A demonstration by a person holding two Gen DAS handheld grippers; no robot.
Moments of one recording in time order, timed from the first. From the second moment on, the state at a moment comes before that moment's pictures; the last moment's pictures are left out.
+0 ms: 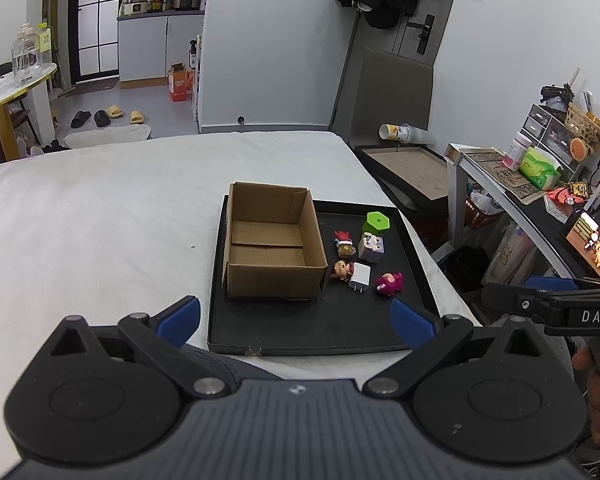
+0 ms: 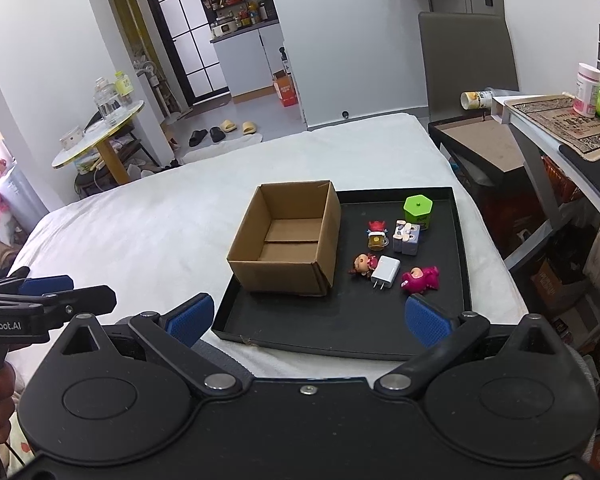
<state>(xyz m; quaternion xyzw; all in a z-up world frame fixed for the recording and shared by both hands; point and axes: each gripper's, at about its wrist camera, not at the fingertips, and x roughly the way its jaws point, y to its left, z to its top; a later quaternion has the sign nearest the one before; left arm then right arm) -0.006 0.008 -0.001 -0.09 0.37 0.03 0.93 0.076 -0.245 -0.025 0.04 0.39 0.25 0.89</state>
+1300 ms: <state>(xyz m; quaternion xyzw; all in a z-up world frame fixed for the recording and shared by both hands) 0.074 0.031 -0.048 -0.11 0.42 0.04 0.90 0.138 -0.261 -0.074 0.07 0.42 0.18 0.89</state>
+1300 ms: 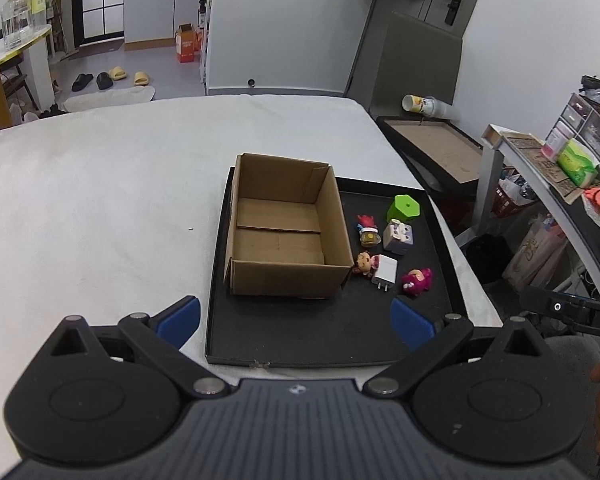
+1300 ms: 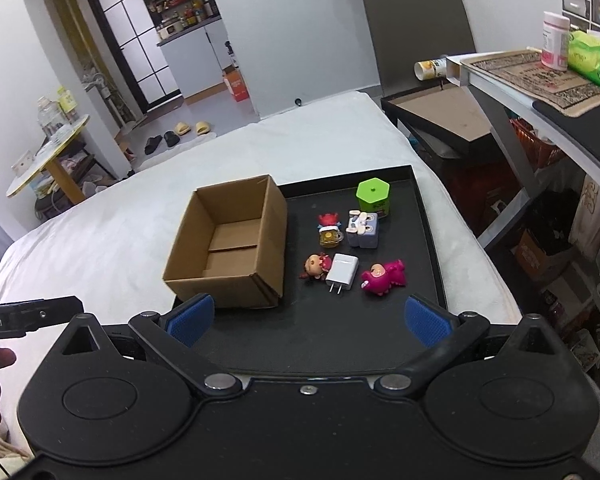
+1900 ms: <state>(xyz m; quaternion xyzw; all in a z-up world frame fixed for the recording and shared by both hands) 0.132 0.056 -0.078 -0.14 0.44 0.08 0.88 0.201 -0.281 -0.117 0.11 0.46 0.12 0.87</state>
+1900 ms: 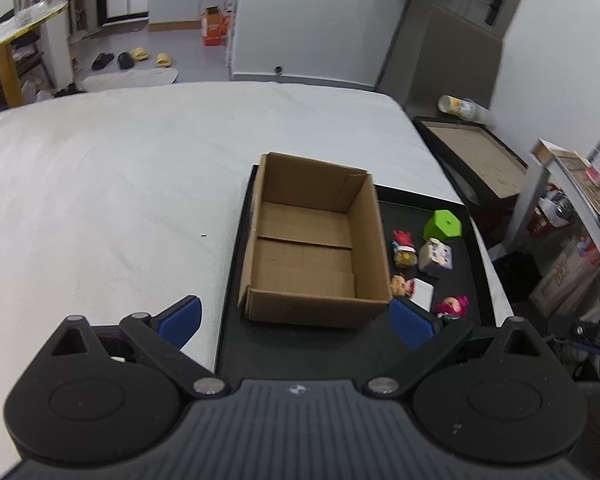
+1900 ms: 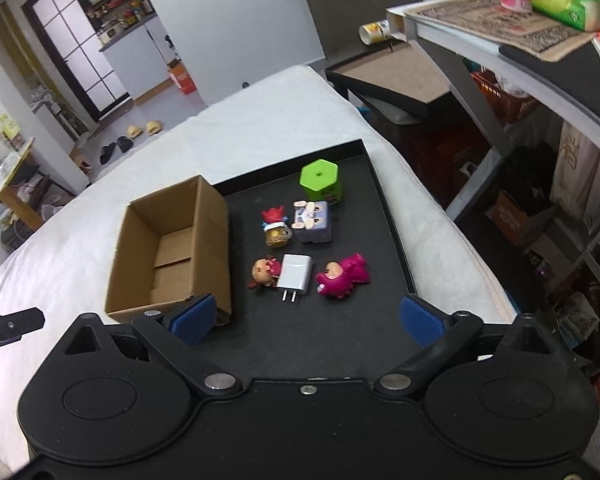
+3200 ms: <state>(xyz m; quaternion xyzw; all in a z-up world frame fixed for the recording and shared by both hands) 0.225 0.104 -0.189 -0.21 0.53 0.13 0.81 0.321 -0.298 -0.257 0.30 0.60 0.06 0.74</state>
